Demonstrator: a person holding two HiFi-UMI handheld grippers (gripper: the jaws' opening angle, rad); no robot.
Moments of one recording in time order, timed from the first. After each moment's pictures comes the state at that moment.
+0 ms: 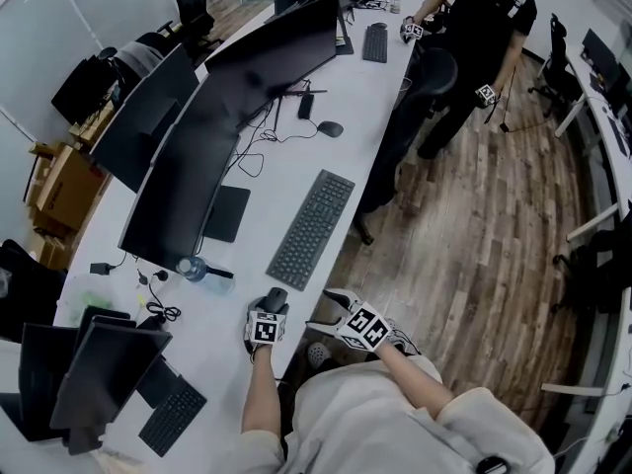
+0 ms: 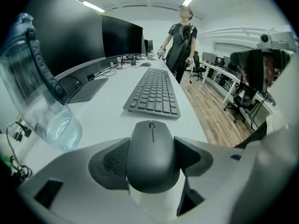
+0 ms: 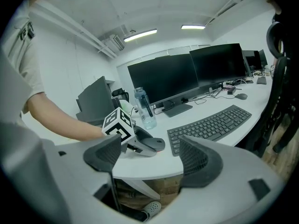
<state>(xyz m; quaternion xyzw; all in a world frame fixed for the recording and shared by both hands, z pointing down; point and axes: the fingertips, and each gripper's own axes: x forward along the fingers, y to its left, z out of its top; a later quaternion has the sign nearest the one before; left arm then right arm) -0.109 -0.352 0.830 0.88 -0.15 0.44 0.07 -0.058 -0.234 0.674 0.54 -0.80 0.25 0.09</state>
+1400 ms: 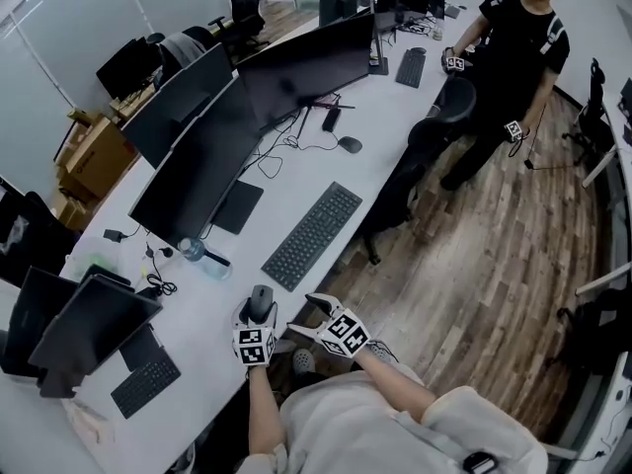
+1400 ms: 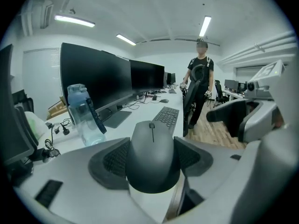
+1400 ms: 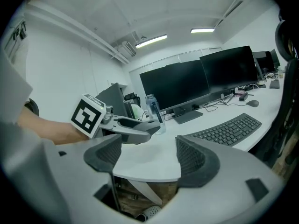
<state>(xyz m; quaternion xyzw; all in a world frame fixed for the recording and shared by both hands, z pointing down) -0.108 -0.300 0.682 0.90 -0.33 0.27 0.07 -0.054 -0.215 0.648 0.49 -0.84 0.21 0.06</state>
